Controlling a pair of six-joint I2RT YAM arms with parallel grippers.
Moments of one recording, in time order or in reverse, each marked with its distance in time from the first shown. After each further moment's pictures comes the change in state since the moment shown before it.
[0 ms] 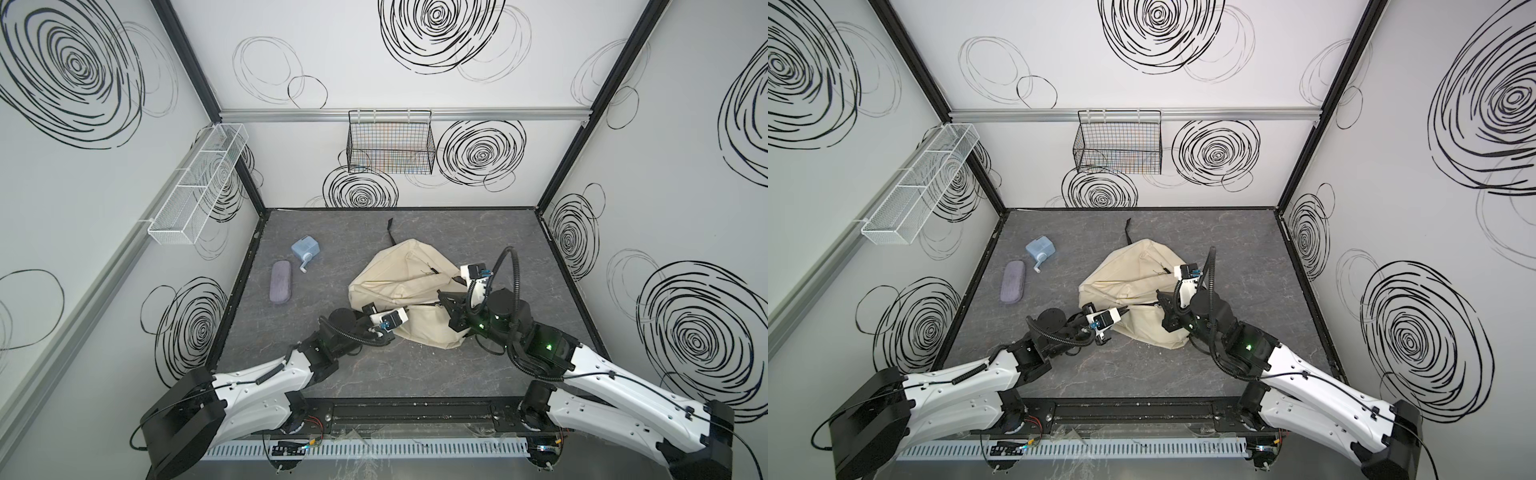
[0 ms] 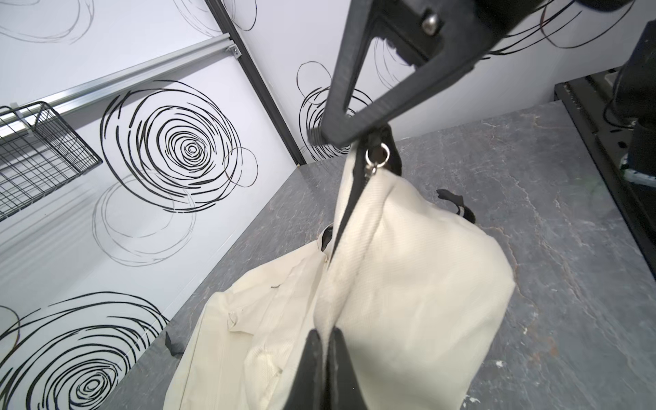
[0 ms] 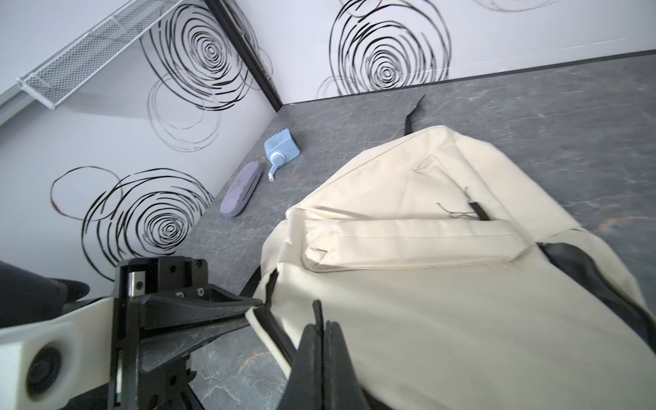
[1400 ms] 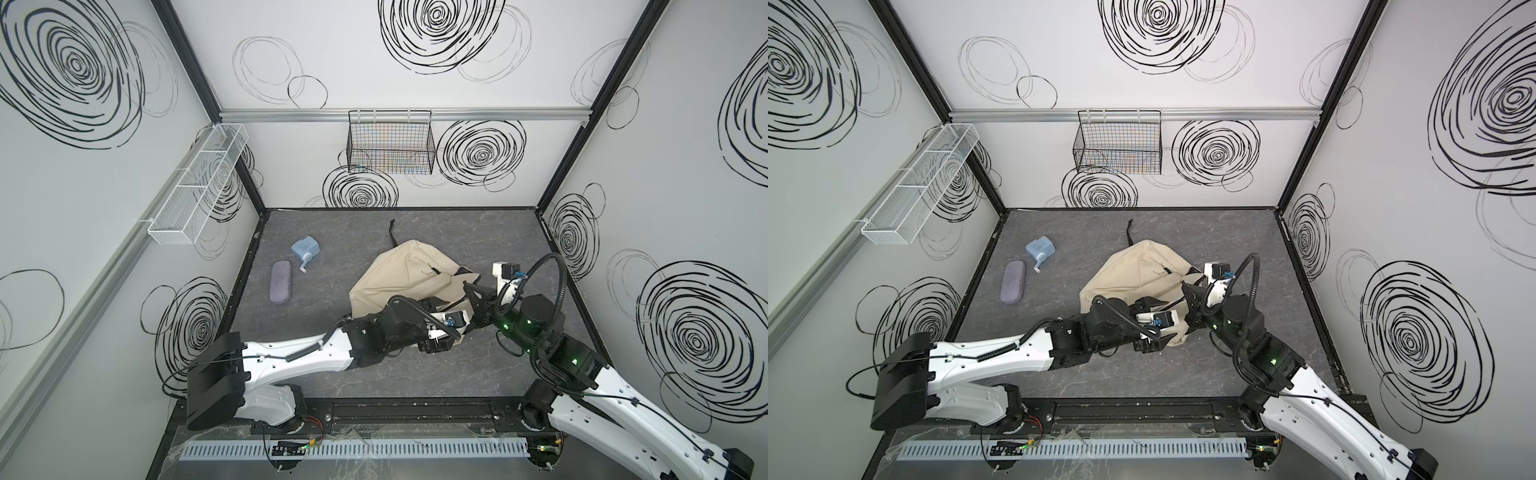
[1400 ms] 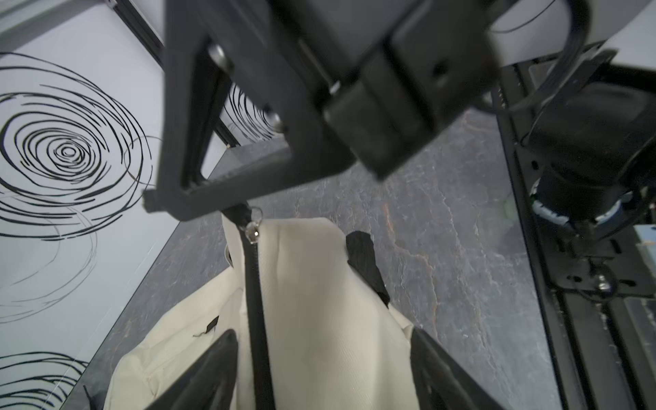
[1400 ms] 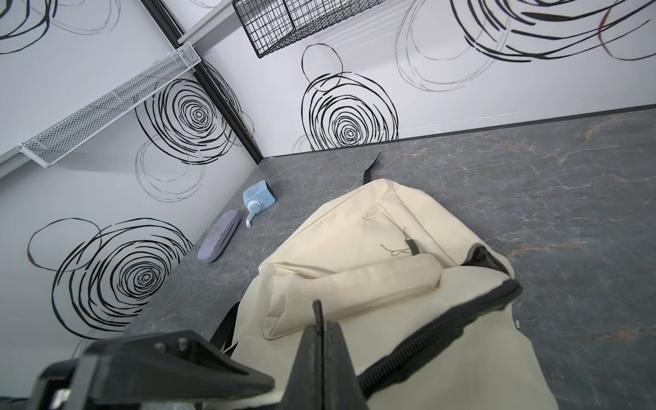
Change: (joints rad) left arm -0.315 0.307 0.542 -0.522 -0.212 -0.055; right arm -0.153 -0.188 -0.079 0.023 -0.059 -0.066
